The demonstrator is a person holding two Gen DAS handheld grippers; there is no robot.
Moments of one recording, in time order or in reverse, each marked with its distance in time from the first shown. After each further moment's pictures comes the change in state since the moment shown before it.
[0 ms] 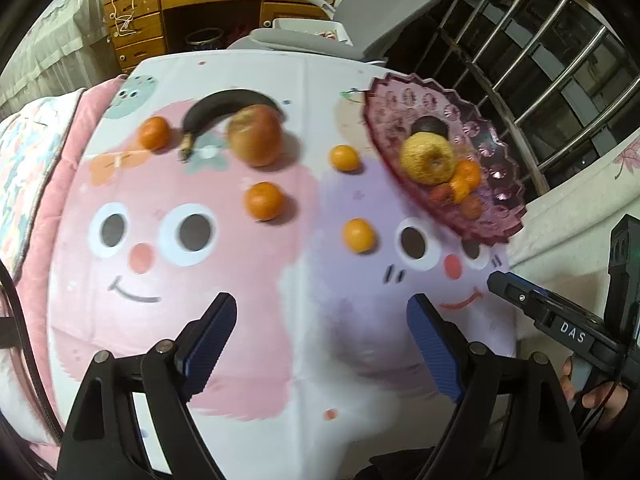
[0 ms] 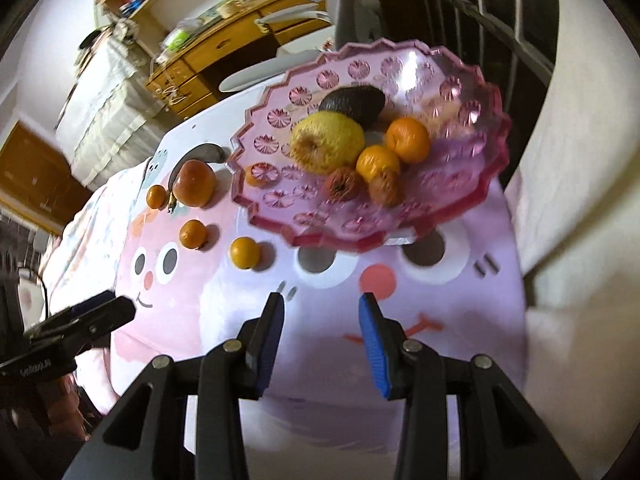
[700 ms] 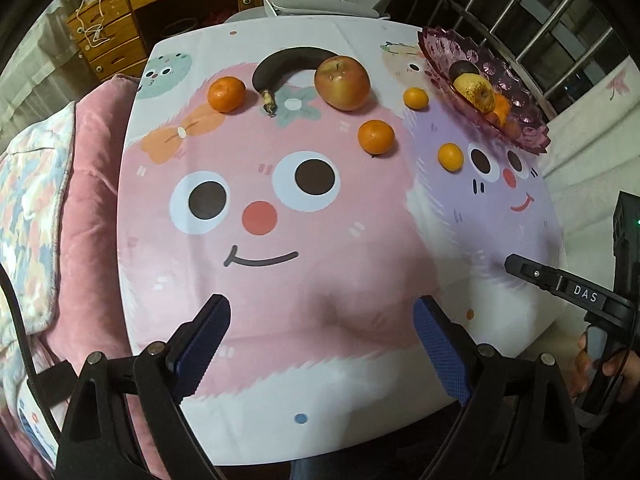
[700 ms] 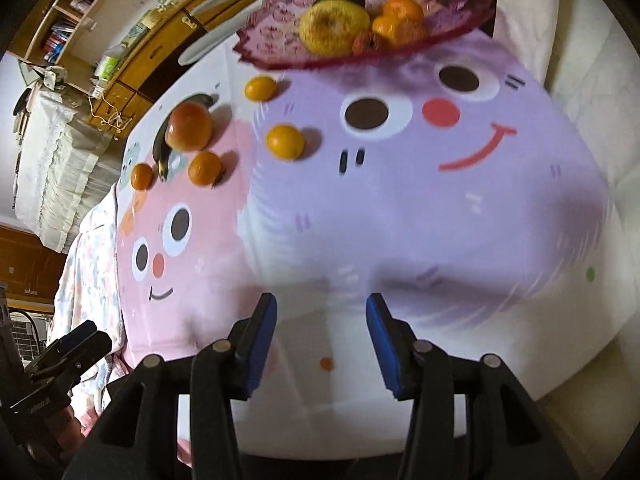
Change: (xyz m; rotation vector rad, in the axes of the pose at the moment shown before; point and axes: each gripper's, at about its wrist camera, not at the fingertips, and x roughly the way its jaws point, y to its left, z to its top) left arm -0.016 0.129 -0.021 0.217 0.135 0.004; right arm 0.043 0.096 -0.091 0.328 0.062 -0.083
